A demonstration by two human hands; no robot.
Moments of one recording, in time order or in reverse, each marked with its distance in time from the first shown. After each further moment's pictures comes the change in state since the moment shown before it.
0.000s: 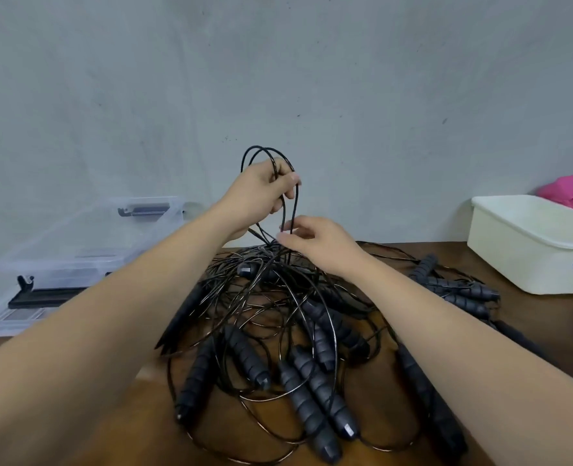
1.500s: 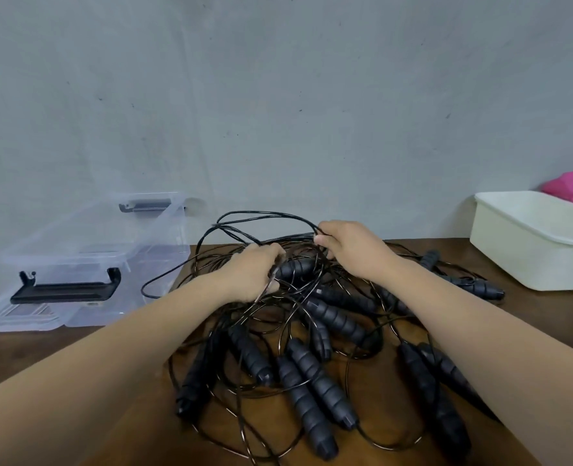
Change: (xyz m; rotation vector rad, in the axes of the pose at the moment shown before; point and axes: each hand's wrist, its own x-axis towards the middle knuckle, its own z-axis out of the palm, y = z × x) left_hand -0.062 -0.099 0.024 0.783 -0.398 -0.114; right_hand -0.004 0.045 -0.026 -0.401 0.012 -0.136
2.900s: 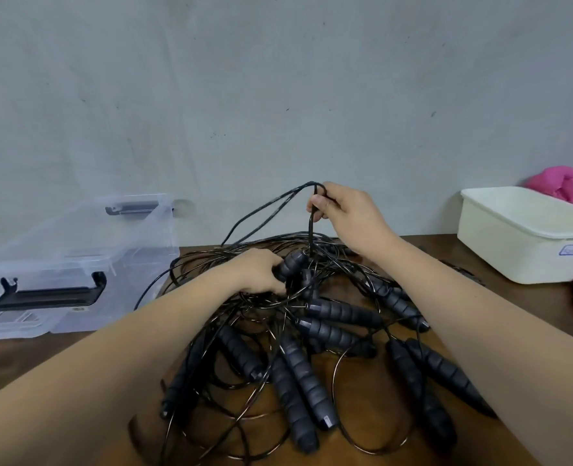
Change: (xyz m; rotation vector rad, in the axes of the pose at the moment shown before) left_hand 0.026 0.021 0.002 -0.017 -0.152 -0.049; right_hand 0.004 -0.014 -0.037 0.370 0.259 -0.016
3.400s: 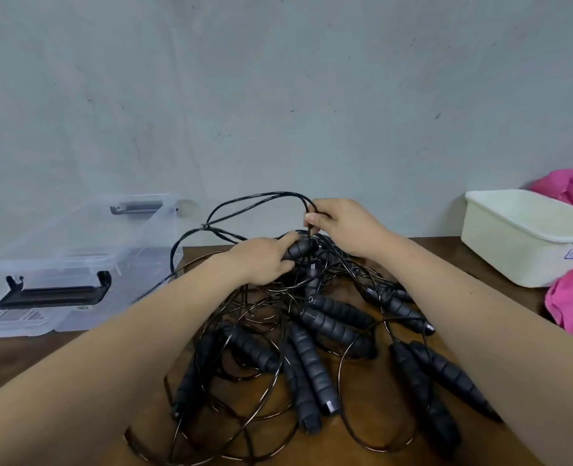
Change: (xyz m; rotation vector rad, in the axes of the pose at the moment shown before) left_hand 0.007 0.000 -0.015 0.178 0.124 0.175; right_hand 0.009 0.003 0.007 -0.180 -0.225 0.041
